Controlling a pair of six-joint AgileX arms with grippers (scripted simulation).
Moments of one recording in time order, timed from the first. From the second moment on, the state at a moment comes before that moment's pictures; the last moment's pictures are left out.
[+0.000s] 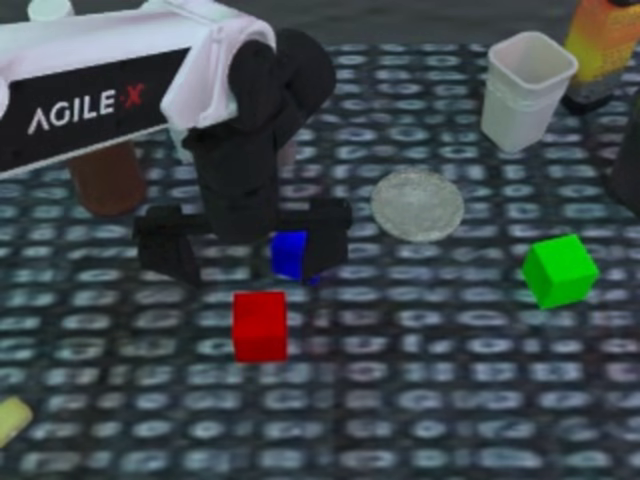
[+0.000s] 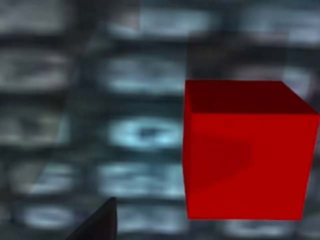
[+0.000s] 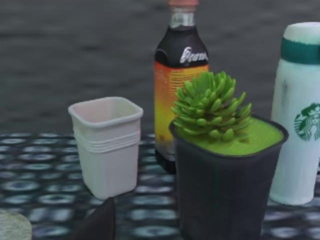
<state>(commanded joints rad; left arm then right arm) -0.60 1.98 1.53 -1.11 -0.02 -0.62 0.00 0.00 0.00 0.00 0.00 0.00</state>
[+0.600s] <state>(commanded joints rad) -0.44 1.61 1.22 -0.90 -0.03 -0.60 0.05 0.36 0.33 -0.22 0.00 0.00</state>
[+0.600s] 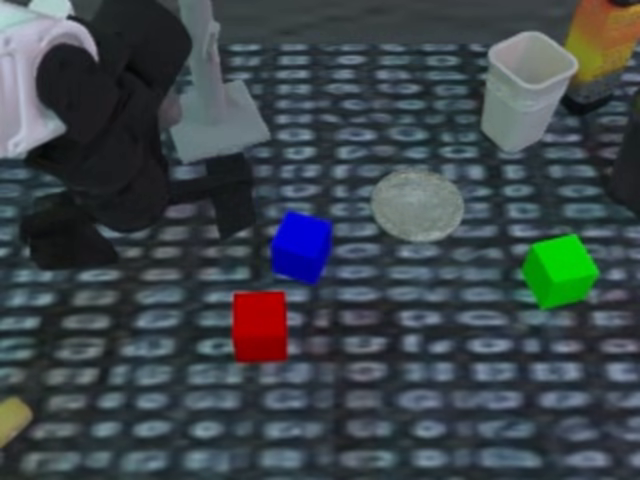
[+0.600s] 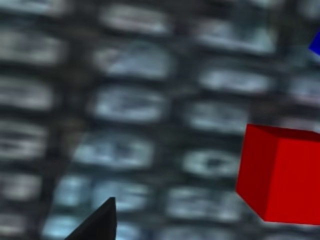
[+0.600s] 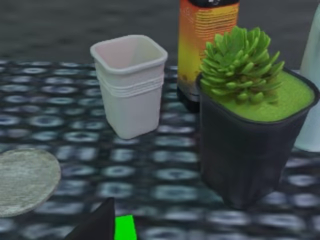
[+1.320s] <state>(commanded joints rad) -0.07 0.43 0.30 -0.29 -0.03 -0.25 0.19 1.58 1.19 -0.86 0.01 -0.02</state>
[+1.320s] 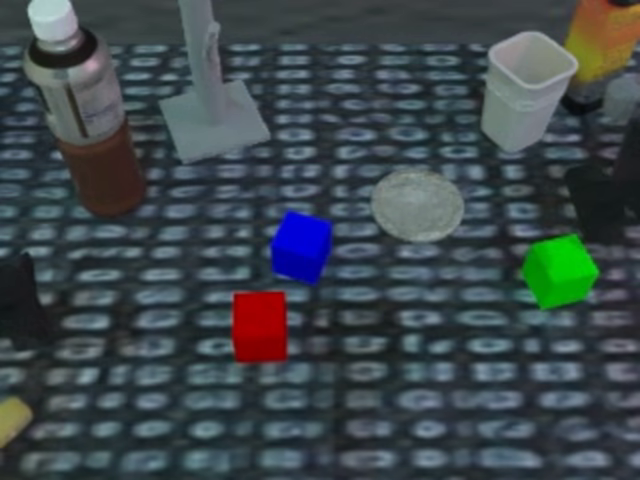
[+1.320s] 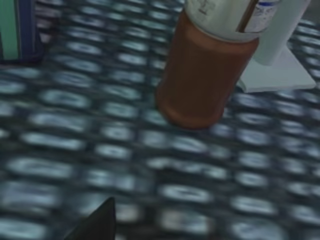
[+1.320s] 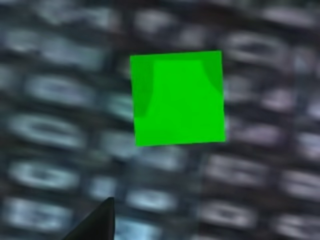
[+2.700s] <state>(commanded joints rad) 0.02 0.00 0.00 0.00 0.00 0.00 0.24 2.13 1.41 -0.85 0.00 -0.02</state>
